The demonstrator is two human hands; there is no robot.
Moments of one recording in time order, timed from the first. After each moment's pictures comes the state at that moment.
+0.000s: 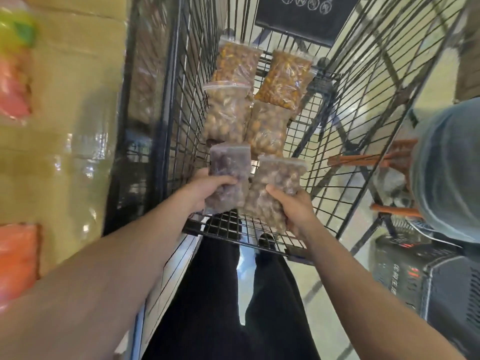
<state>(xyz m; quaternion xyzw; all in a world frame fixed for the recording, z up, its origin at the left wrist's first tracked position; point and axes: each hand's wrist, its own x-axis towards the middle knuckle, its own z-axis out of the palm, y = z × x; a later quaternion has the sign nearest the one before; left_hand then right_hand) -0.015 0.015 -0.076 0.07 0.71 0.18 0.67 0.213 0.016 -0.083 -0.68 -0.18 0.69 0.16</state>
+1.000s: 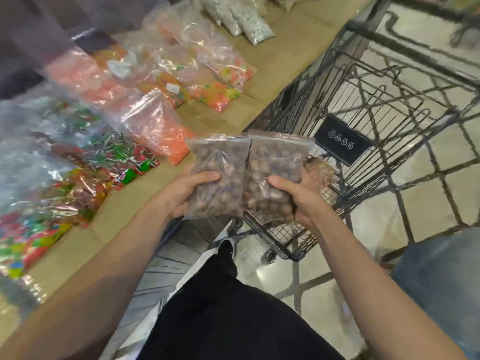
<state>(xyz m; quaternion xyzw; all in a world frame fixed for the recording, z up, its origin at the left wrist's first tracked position) 0.023 -0.217 0.217 0.05 0.55 0.64 0.54 0.216 -0.042 0.220 -0.39 -0.46 0.79 0.12</state>
